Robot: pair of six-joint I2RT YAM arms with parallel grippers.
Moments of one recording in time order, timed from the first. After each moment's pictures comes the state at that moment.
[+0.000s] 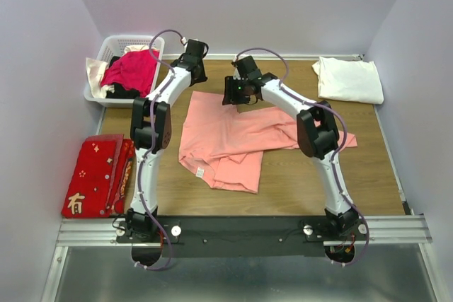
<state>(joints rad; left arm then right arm) -0.27 2.32 2.03 -0.50 -0.19 -0.39 0.55 2.36 2.00 -0.49 -0.18 0.39</state>
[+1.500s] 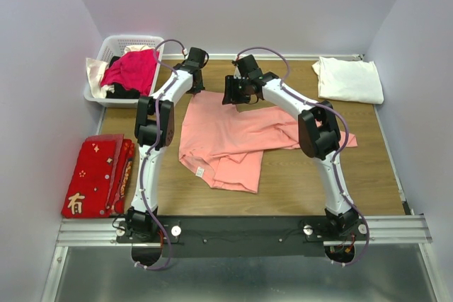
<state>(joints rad) -0.26 2.43 2.09 -0.63 -0.23 -0.36 0.55 2.33 1.99 -0.50 -0.20 0.40</state>
